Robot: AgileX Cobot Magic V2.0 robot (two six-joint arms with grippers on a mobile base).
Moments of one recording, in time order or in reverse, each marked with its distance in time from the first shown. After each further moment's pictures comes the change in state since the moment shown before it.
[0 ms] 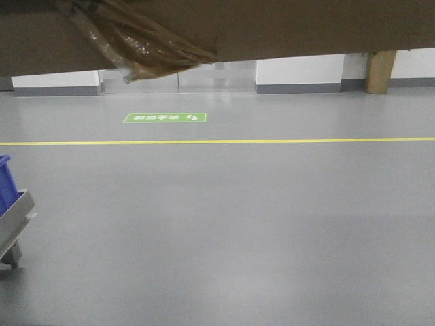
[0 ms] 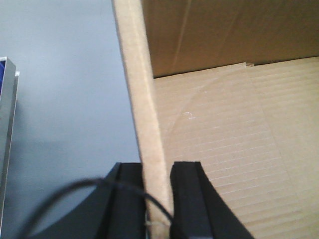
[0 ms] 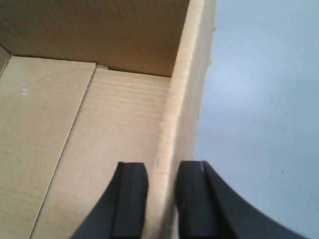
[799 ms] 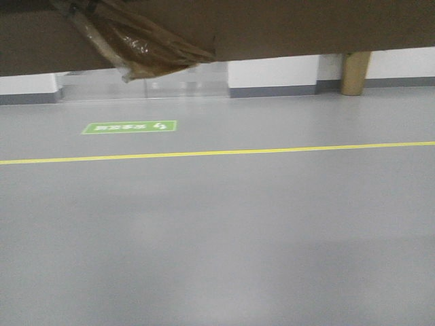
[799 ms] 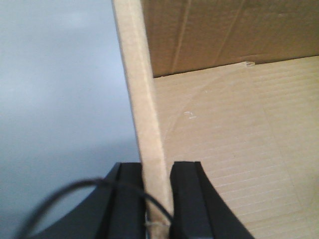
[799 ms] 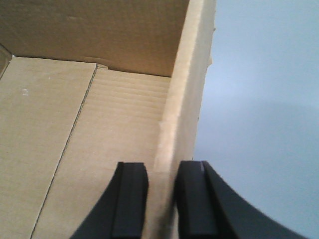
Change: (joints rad) left arm 0.000 0.000 0.000 0.004 0.000 0.000; right arm 0.000 0.000 0.000 0.000 -0.007 0.000
